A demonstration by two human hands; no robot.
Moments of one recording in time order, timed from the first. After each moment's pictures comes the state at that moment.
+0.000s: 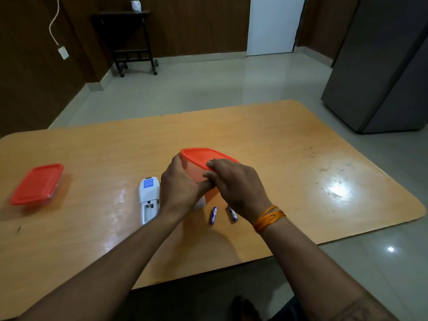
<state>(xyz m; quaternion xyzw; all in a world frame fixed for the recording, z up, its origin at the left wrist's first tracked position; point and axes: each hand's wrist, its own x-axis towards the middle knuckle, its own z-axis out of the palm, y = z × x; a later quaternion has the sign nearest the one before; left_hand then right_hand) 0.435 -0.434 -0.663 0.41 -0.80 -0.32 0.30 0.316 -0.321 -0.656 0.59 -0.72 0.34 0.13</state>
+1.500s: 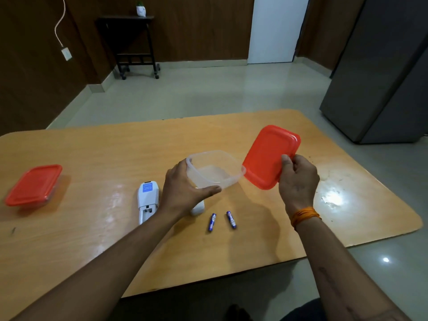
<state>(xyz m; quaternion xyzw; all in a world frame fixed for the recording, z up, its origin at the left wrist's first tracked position) 0.429 -0.452 -0.679 0.35 -0.83 -0.33 0.27 0.231 -0.277 -0.666 0.17 -0.80 0.57 0.09</state>
